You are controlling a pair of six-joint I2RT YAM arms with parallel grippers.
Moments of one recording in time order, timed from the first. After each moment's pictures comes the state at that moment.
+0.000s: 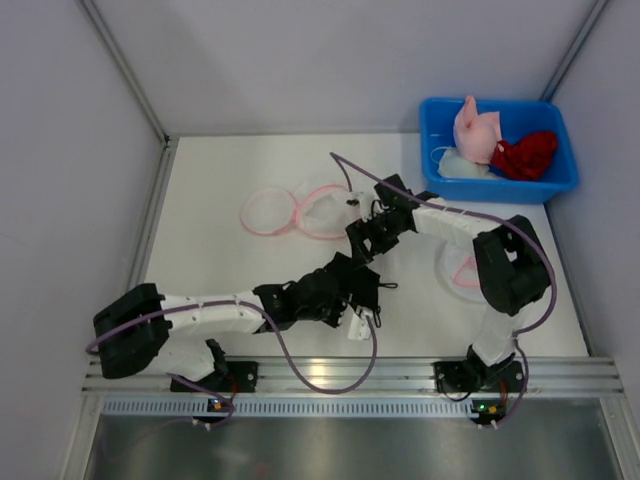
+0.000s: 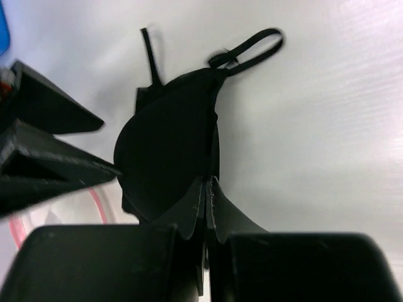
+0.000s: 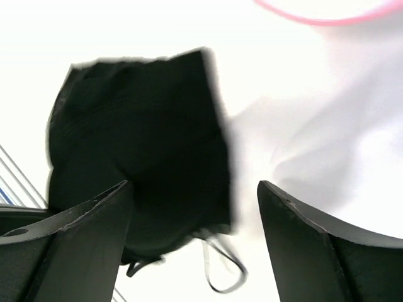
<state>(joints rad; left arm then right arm) -1.13 1.35 0.60 0.04 0.08 0.91 0.55 1.82 1.20 -0.53 -0.48 -0.08</state>
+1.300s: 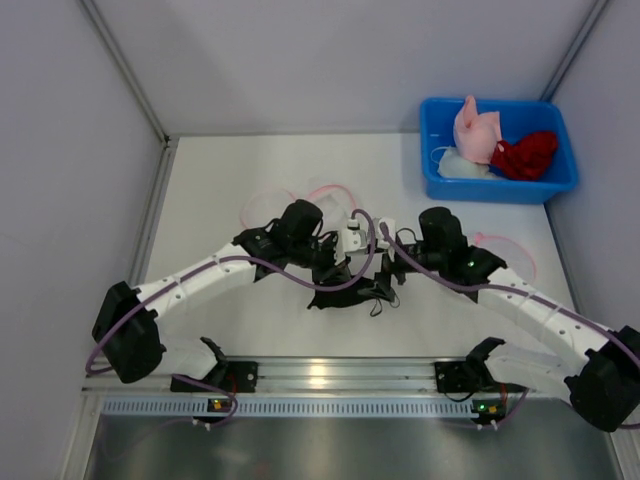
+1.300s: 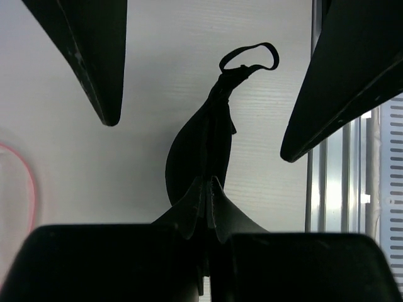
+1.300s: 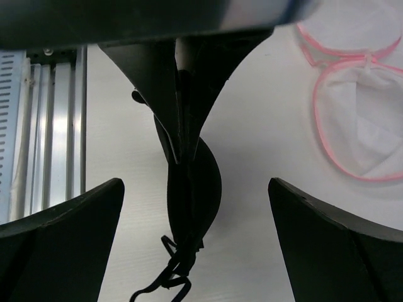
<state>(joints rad) -0.81 1.35 1.02 -0.40 0.59 0.39 0.64 1.04 0.74 -0.21 -0.71 -0.39</state>
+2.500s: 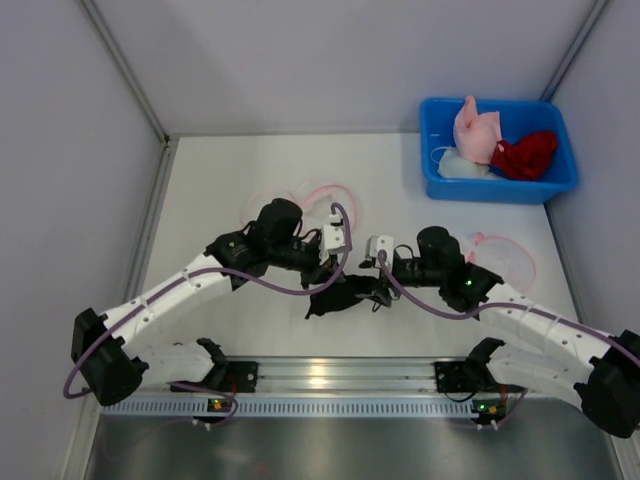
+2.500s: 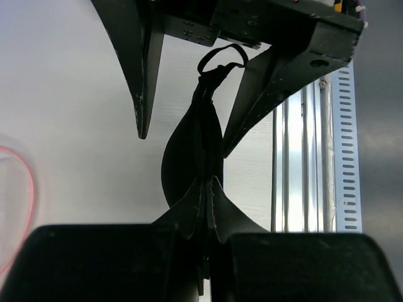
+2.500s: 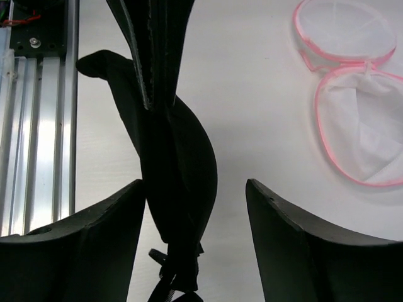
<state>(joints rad) -0.80 1.19 1.02 -0.45 0.64 0.32 0.74 0.97 0.59 -0.05 -0.60 -0.38</state>
